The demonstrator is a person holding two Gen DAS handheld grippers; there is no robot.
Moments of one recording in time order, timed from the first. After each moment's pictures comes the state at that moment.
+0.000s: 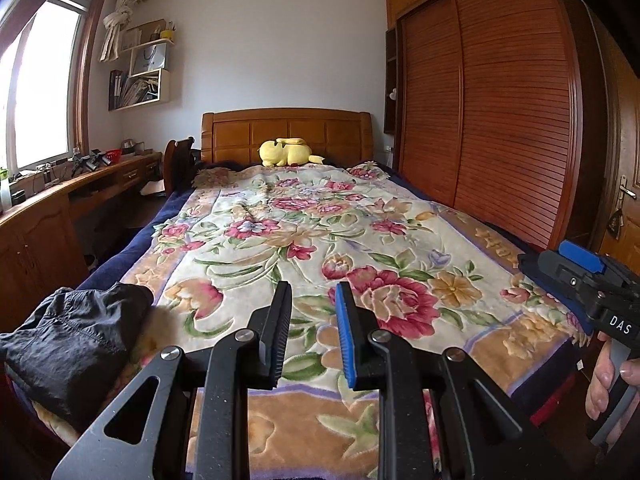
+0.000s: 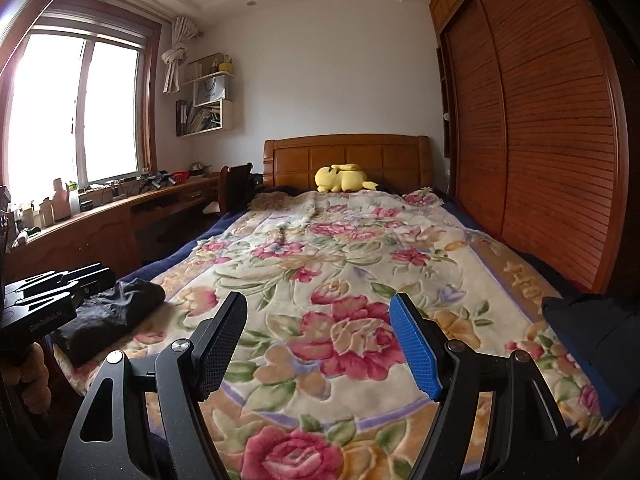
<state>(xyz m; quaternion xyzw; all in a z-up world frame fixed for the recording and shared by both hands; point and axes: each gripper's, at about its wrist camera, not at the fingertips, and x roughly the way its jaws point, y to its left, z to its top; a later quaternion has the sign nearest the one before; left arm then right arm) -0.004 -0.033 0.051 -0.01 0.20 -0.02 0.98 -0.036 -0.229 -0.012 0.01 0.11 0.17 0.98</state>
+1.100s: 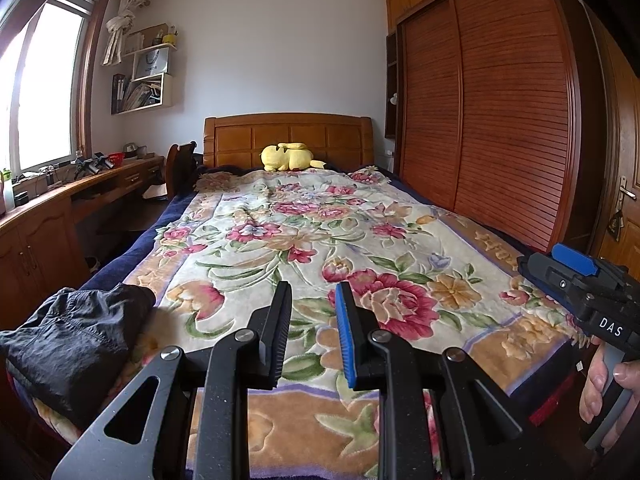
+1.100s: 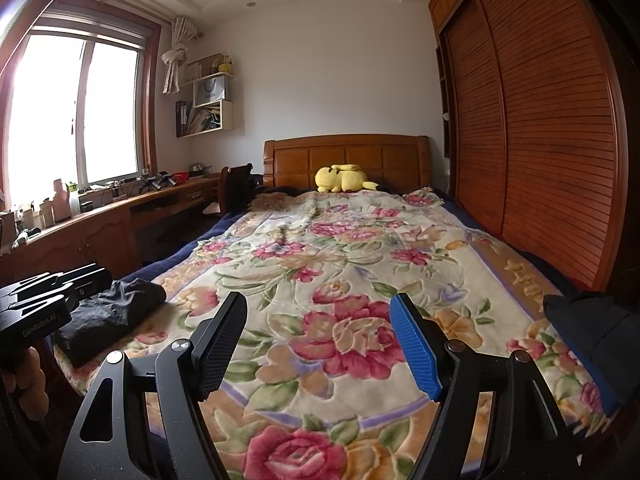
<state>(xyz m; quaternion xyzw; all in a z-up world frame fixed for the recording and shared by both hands) -0.012 -0.038 0.054 -0.01 0.20 -0.01 0.98 -0.022 -0.237 -0.011 0.01 0.11 0.18 0.98</state>
